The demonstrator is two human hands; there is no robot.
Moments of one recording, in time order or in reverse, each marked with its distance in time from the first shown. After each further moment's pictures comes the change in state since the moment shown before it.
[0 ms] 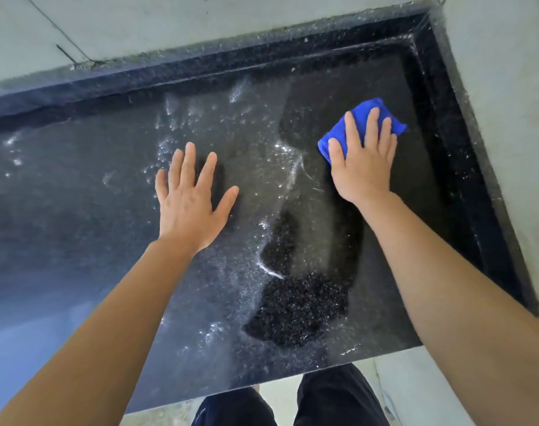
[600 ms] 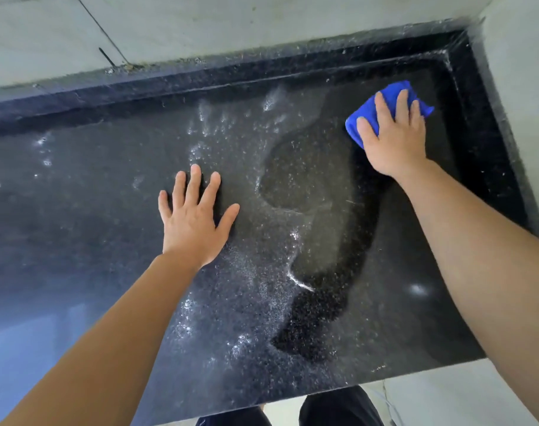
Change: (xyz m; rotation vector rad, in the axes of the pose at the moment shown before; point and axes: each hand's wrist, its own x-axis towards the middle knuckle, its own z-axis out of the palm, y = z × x) left_hand -0.007 -0.054 0.014 0.017 -0.086 -0.085; right_hand 0.062 -0.017 -0.022 -0.068 -0.082 0.070
